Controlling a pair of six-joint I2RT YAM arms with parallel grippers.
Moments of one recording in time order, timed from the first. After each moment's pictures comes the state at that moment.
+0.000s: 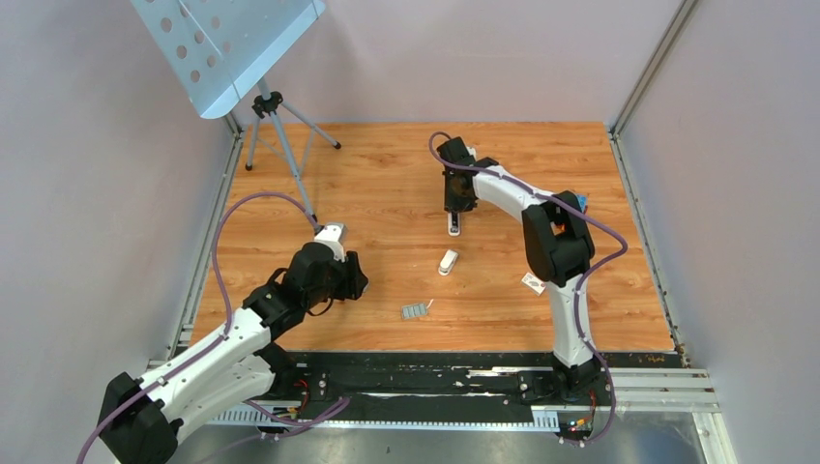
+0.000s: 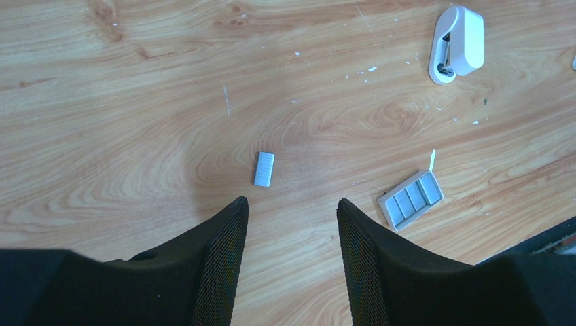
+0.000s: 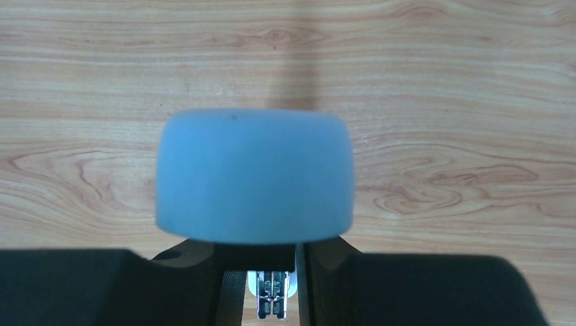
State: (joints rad) left arm -0.64 0.79 0.46 -0.29 -0.12 -0.45; right arm 0.49 2.15 1.69 -0.58 0.16 0.44
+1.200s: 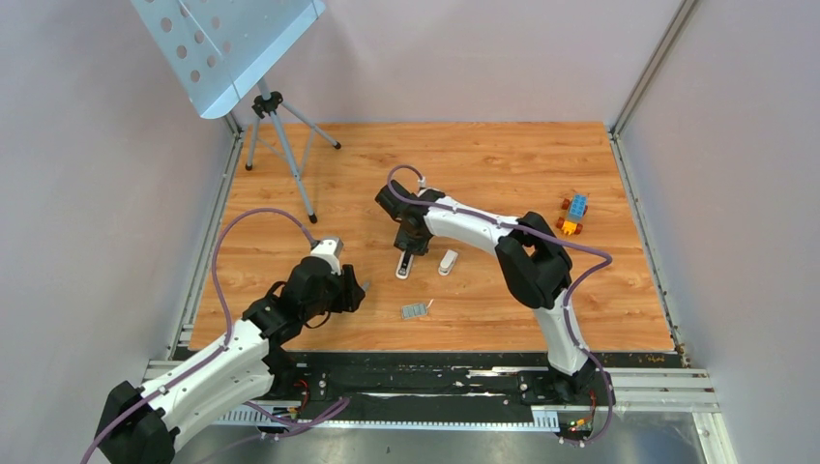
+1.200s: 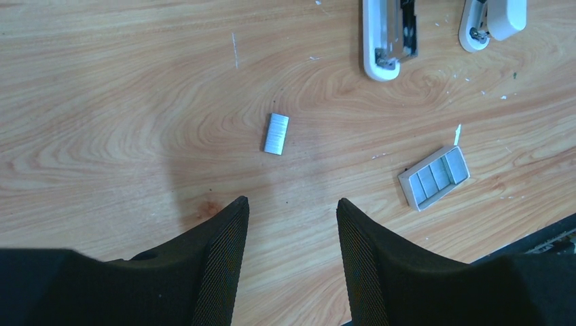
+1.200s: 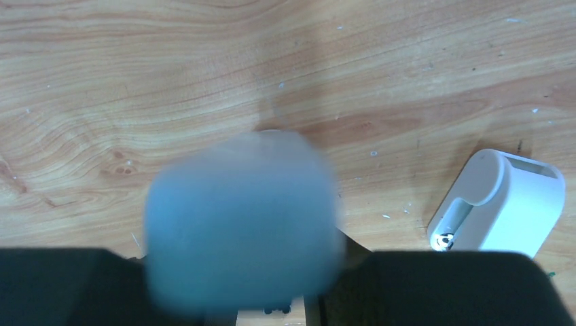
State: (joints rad) left arm -0.64 0.71 0.33 -0.28 -0.10 -0.51; right arm 0.84 2.12 1.66 -0.77 0.26 1.09
